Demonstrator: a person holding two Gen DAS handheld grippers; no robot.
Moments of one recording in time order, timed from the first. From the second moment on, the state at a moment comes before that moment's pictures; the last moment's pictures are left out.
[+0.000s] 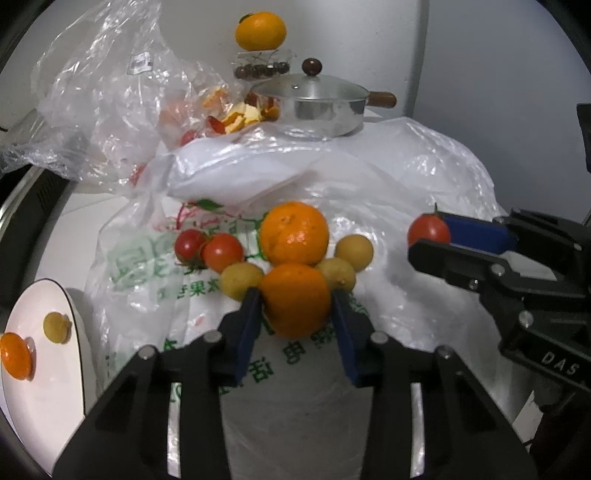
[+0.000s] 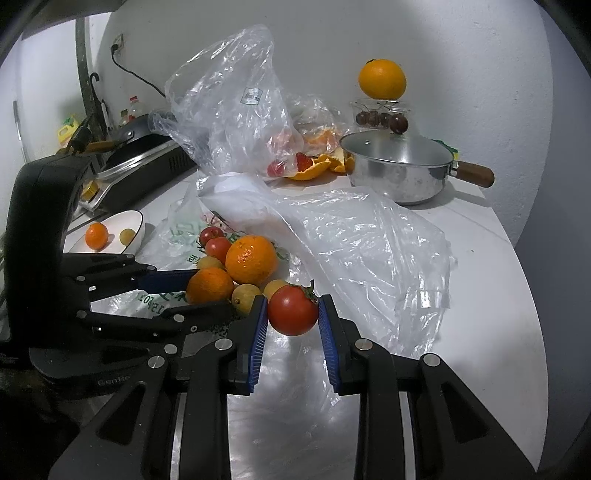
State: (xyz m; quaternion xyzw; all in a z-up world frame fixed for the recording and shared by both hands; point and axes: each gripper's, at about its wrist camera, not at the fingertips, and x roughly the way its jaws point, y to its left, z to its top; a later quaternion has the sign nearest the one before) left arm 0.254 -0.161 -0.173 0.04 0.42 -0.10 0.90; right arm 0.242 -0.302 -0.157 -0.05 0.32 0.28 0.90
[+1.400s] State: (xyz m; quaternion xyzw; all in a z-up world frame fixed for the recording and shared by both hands) left arm 0.161 -0.107 -0.124 0.02 0.35 -0.12 0.93; right arm 0.171 -0.232 -0.124 -0.10 0.30 0.29 0.90
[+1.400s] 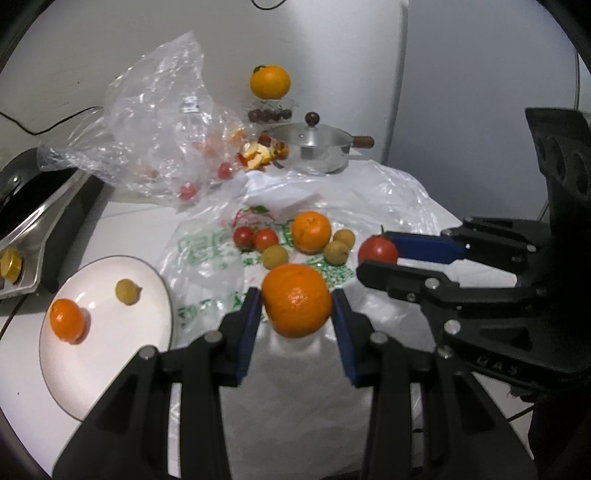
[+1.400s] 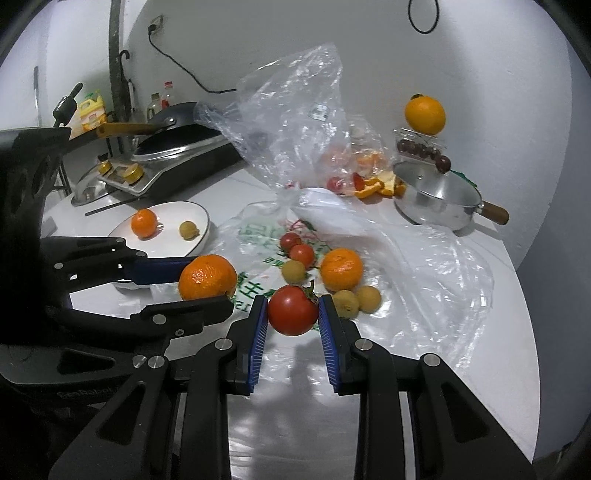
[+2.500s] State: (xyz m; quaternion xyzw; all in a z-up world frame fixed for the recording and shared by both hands) left arm 0.130 0.002 -0.126 -0.02 0.34 -0.06 0.94; right arm 0.157 -0.142 -0.117 -0.15 0.29 0.32 0.89
